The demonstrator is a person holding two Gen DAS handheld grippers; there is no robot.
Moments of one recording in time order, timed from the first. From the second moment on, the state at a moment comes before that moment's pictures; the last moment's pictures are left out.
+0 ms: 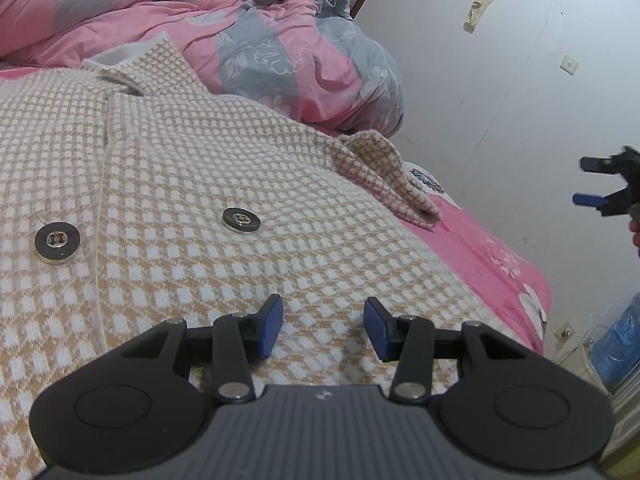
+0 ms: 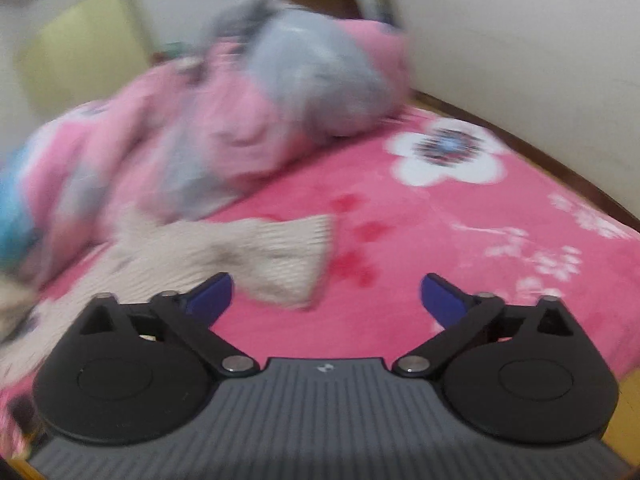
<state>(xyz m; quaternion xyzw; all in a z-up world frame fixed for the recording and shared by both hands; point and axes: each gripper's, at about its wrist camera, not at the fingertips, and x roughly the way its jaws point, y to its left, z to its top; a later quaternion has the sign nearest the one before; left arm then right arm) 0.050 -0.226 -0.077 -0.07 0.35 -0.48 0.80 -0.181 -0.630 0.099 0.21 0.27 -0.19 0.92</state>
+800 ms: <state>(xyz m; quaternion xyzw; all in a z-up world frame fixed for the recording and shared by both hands) 0.053 -0.216 -0.083 -0.09 0.35 -0.48 0.80 0.075 -0.506 -0.029 0.03 0.38 -0.04 0.92</state>
